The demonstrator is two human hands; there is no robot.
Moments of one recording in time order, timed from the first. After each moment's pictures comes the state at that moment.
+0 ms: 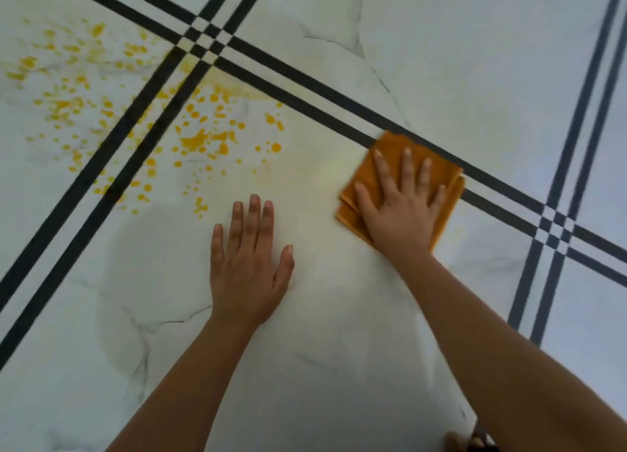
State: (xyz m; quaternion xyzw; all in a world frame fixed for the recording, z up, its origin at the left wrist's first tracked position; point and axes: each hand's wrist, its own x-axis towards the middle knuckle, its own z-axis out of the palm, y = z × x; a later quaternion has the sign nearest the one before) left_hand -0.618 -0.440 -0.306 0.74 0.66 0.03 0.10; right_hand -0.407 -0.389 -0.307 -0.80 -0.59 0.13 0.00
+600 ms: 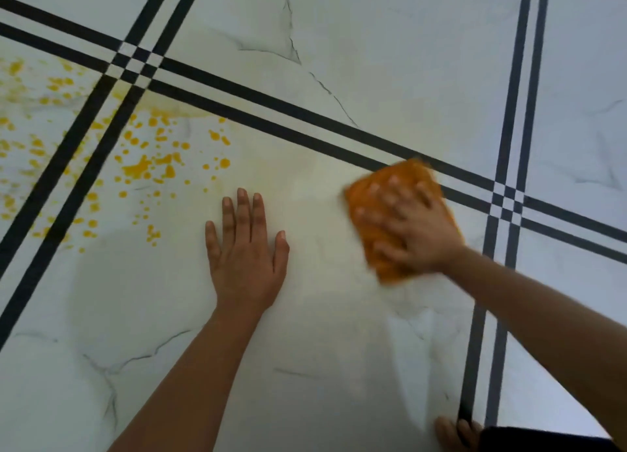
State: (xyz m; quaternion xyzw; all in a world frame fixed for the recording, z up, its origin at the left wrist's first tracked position) left_hand -0.567 -0.412 -0.315 0.76 0.64 0.04 0.11; right_hand -0.288 -0.434 -0.307 -0.55 -0.83 0.06 -0.05
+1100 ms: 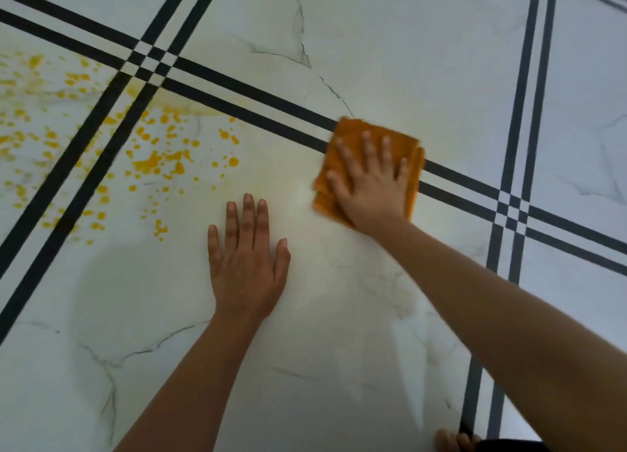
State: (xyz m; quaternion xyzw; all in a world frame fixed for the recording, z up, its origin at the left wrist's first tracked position) left_hand -0.574 -0.423 -0.319 0.76 0.64 0.05 0.10; right_hand -0.369 -0.363 -0.305 -0.77 -0.63 0.11 -0.02
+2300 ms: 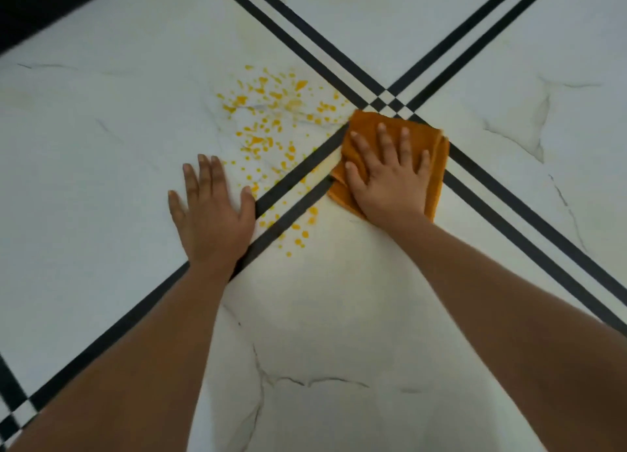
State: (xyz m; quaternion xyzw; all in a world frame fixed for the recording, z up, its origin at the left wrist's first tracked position) left_hand -0.816 -0.327 -0.323 0.51 0.86 0.08 0.04; right_hand -0.597 -0.227 -0.312 -0.61 -0.78 0.12 0.01
